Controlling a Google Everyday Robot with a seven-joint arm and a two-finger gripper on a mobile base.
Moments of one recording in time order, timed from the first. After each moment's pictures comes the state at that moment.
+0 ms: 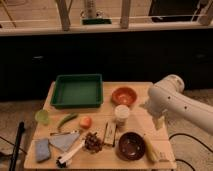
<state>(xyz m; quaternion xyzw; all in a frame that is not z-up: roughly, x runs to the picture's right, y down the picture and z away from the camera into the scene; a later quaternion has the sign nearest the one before) 0.239 0.157 0.716 -0.27 -0.06 -0.24 0.93</state>
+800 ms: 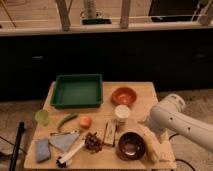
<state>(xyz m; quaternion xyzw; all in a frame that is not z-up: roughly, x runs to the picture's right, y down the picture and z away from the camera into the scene) 0.243 0.233 0.727 -0.27 -0.10 -0.34 0.89</state>
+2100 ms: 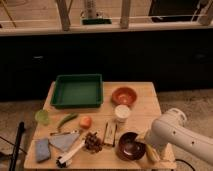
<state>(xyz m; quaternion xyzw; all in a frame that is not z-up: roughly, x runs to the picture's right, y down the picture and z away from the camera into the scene) 0.220 0.298 0.703 -0.30 -0.17 -0.39 0.85</state>
